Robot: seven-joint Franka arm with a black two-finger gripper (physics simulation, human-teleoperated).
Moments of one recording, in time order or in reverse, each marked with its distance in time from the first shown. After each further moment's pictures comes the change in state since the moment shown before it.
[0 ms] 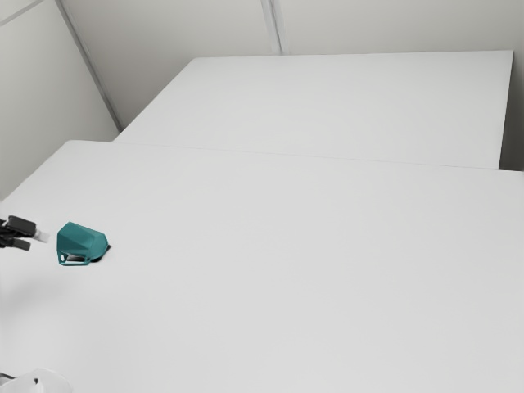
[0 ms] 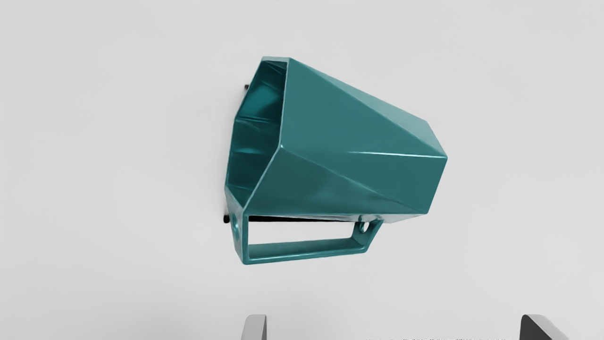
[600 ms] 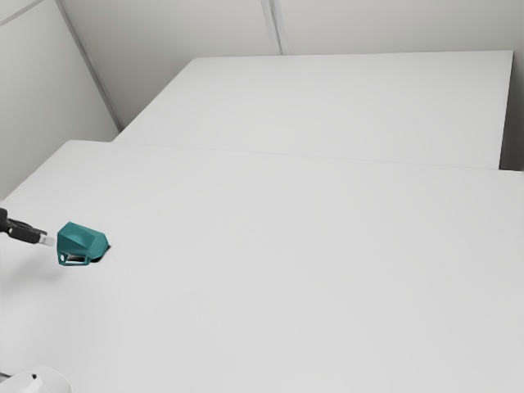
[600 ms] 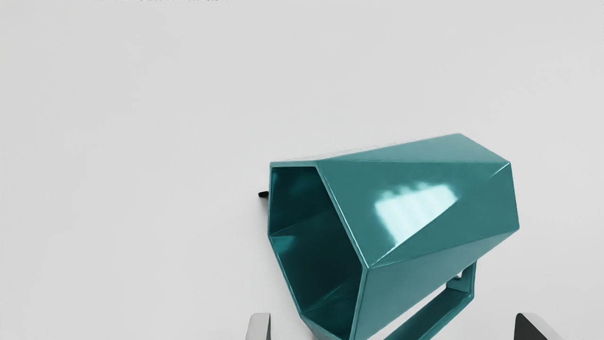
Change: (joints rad) arm 0.089 0.287 -0.092 0.254 -0.017 -0.078 0.506
